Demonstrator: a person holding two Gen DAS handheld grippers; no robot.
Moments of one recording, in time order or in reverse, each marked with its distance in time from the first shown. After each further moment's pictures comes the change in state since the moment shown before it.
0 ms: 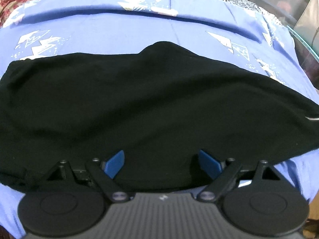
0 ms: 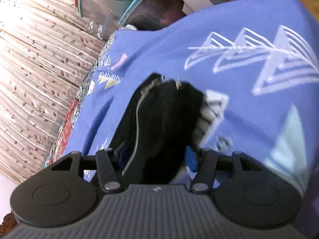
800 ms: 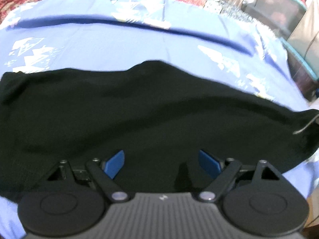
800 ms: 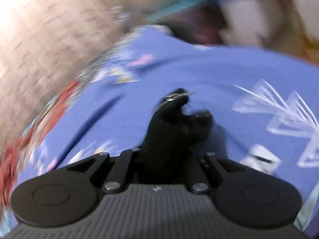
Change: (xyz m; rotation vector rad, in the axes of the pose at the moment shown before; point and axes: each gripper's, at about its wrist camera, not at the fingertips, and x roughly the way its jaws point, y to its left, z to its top) left arm -0.010 -0.007 0.020 -0.042 -0.052 -0.087; right arm -0.012 0.127 -0.017 -0.504 0.013 -0.049
